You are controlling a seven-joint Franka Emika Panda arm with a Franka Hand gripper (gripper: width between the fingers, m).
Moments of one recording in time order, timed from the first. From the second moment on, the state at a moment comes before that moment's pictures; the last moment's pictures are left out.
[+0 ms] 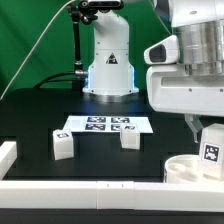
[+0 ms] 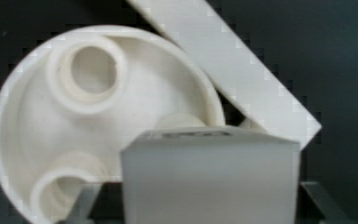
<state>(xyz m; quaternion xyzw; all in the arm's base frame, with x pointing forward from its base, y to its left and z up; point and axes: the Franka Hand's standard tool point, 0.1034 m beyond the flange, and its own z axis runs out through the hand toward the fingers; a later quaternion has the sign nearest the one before) 0.647 0.111 0.076 -0.86 0.49 0.01 0.11</state>
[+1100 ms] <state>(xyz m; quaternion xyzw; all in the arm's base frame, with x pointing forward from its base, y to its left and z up) 0.645 0.112 0.080 -0.70 0.70 0.06 0.12</state>
